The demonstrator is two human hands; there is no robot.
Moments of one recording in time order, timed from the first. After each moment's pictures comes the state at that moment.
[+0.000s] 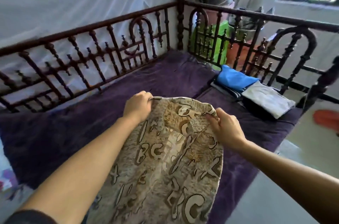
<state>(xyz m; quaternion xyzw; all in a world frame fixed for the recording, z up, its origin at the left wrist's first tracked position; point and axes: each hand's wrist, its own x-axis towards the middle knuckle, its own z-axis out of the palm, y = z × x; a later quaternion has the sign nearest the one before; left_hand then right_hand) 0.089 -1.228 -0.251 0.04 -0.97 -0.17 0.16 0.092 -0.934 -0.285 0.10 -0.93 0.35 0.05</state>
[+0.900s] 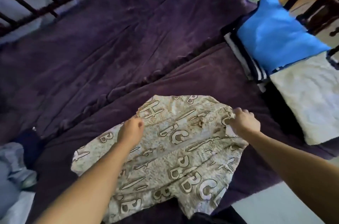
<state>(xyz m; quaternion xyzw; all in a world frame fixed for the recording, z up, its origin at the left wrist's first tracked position) -0.132 -1.068 -0.538 0.36 -0.88 -0.23 -0.21 -0.311 -0.748 -0.595 0.03 -0.95 0.04 -0.30</state>
